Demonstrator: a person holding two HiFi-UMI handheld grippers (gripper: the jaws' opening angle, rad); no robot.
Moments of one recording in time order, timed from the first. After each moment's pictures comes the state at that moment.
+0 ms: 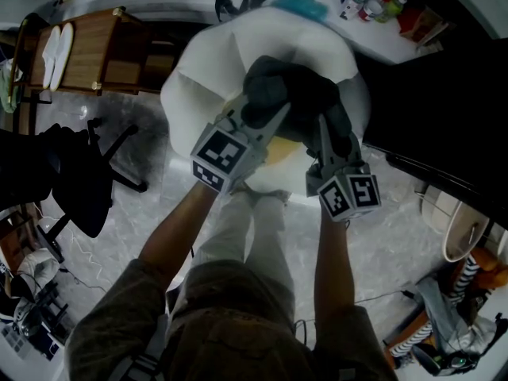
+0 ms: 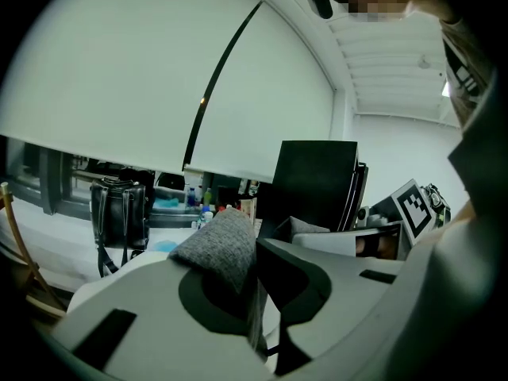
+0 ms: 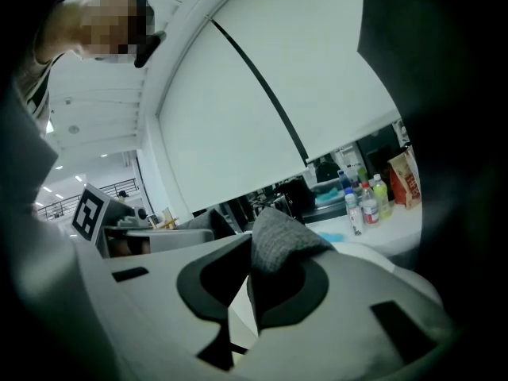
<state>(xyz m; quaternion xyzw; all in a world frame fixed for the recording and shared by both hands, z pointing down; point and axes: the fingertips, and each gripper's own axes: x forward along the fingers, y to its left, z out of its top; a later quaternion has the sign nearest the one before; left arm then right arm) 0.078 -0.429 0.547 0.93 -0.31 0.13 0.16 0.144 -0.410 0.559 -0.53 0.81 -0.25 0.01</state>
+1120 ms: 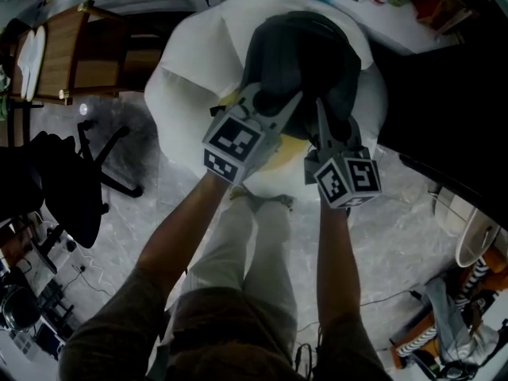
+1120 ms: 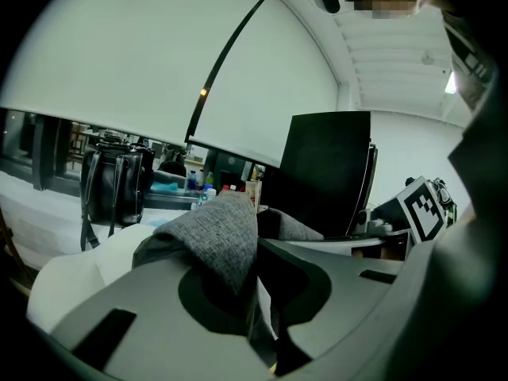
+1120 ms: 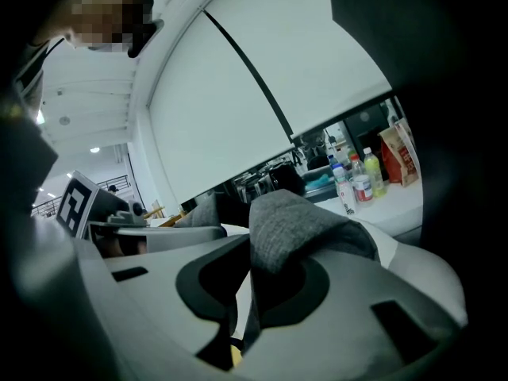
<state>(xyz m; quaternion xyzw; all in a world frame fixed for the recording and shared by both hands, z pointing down) 0.105 -0.459 0.665 0.93 -0.30 0.13 0.18 0.144 -0.446 0.680 -0.55 0.80 -0.26 0.00</state>
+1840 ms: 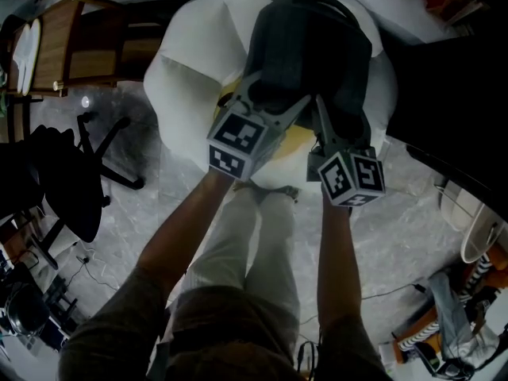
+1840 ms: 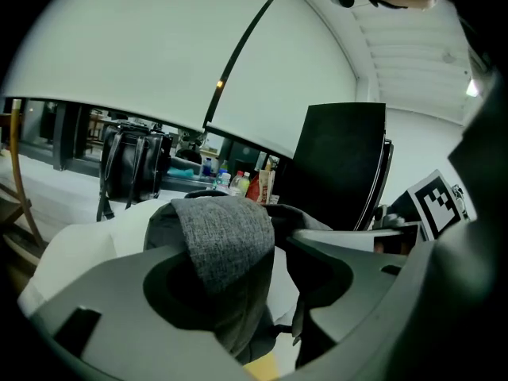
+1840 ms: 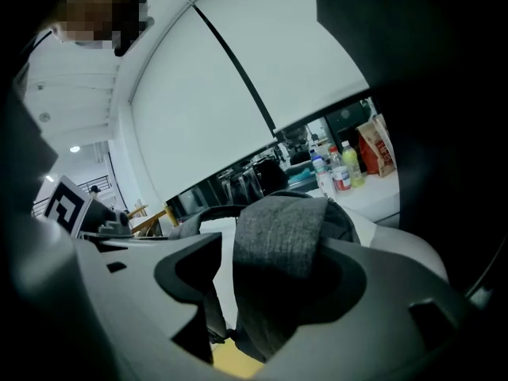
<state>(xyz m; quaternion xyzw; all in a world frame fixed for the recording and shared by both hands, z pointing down) 0.088 -0.447 0.705 0.90 -0.34 0.16 0.22 0.153 -0.429 0.709 -0.59 0.76 -0.29 -0.01</state>
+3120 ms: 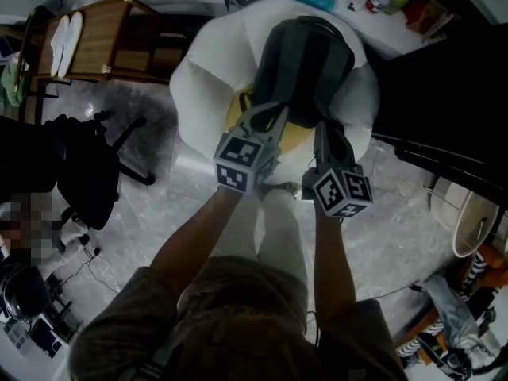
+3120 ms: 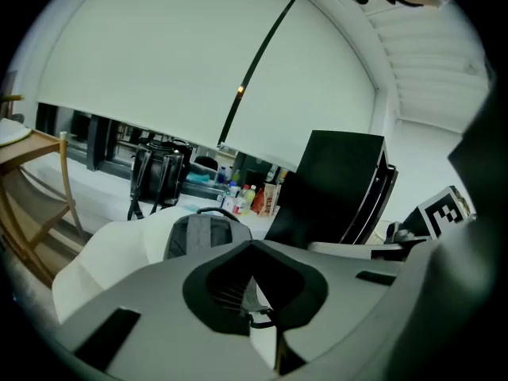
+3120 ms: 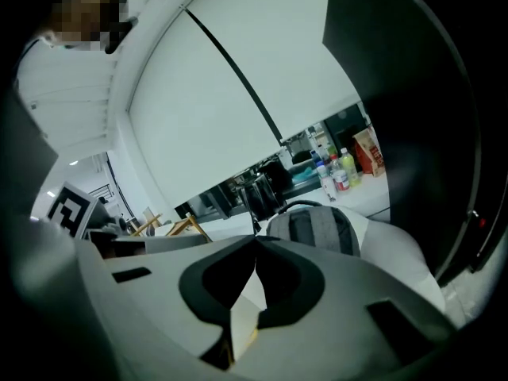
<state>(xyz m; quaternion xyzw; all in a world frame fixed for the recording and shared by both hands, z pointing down) 0.050 -0.376 0.606 0.87 -0.40 0.14 0.26 0.133 -0.348 0.615 -0.58 0.75 -0.33 -0.01</state>
